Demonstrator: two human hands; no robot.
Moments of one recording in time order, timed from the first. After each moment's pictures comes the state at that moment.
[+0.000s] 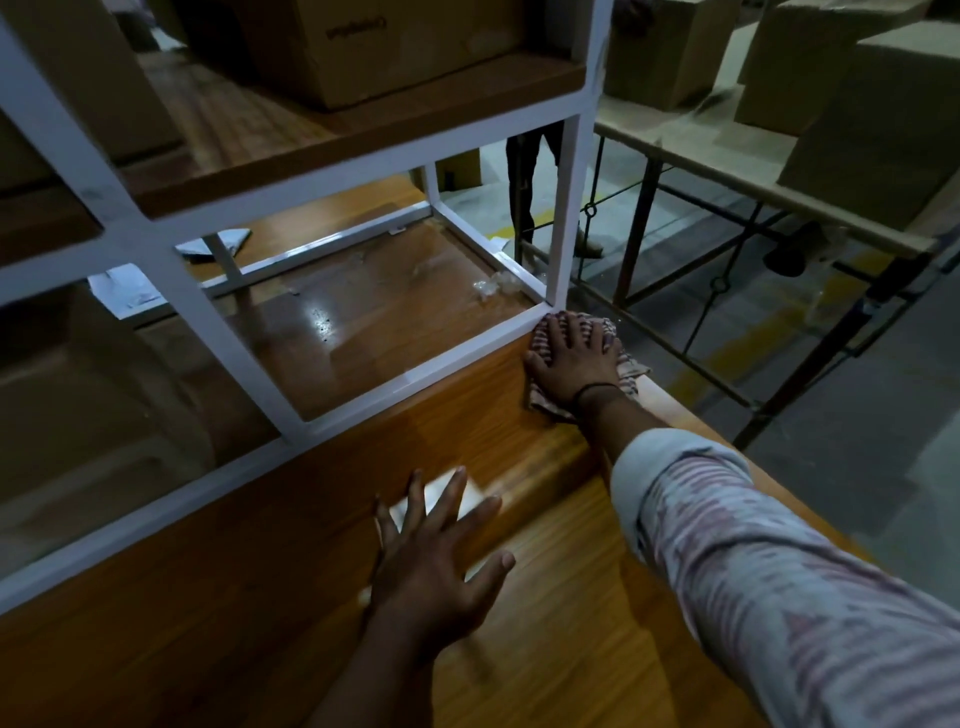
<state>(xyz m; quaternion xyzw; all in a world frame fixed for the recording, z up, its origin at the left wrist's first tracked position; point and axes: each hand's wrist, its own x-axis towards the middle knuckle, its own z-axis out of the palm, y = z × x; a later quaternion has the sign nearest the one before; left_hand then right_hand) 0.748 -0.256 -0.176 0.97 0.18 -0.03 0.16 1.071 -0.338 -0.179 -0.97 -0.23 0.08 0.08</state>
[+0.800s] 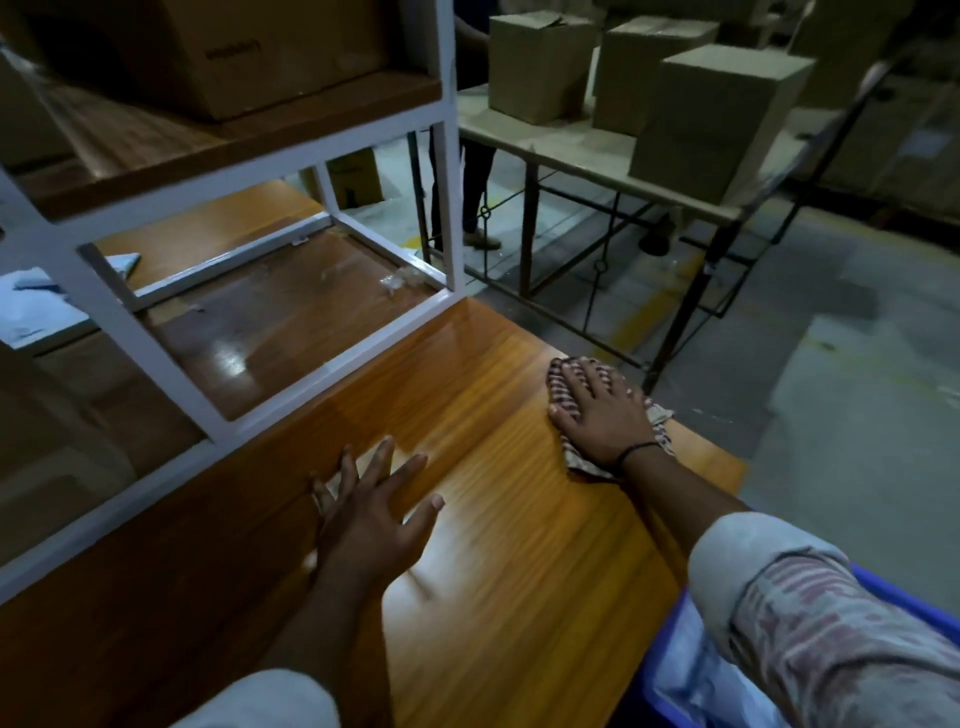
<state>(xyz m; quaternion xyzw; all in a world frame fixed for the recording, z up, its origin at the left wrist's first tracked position) 0.744 -0.261 -0.182 0.97 0.16 0.00 0.16 0.952 -0.542 -0.179 -0.98 -0.17 0.05 0.06</state>
